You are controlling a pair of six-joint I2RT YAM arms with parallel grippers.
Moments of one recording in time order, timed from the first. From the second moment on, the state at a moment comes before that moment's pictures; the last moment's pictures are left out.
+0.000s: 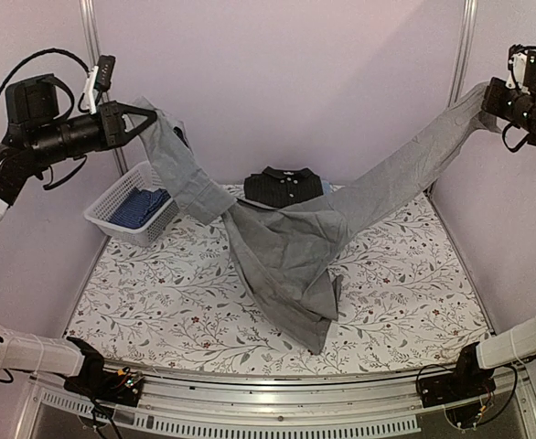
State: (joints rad) left arm -0.42 1.11 1.54 -0.58 0.31 -0.31; right arm 0.03 1.29 1.83 -0.68 0.25 0.18
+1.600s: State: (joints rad) left arm -0.45 1.21 1.10 -0.65 -0.07 -0.53; right arm 0.43 1.36 1.12 -0.56 0.21 0.38
